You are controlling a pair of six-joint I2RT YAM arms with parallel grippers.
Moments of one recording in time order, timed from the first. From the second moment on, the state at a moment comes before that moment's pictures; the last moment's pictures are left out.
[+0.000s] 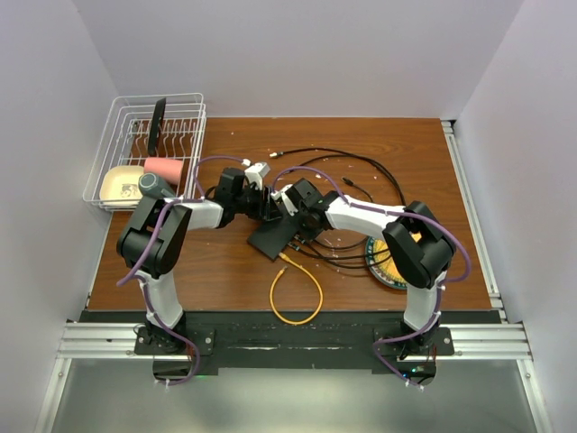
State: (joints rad) left arm -0.39 1.88 0.93 0.26 0.55 -0.32; right arm 0.76 1.89 1.25 -0.46 0.10 -0.05
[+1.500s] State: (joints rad) left arm -0.30 1.42 1.04 -0.22 0.20 -0.43; right arm 0.79 1.52 1.18 0.01 0.22 -0.04
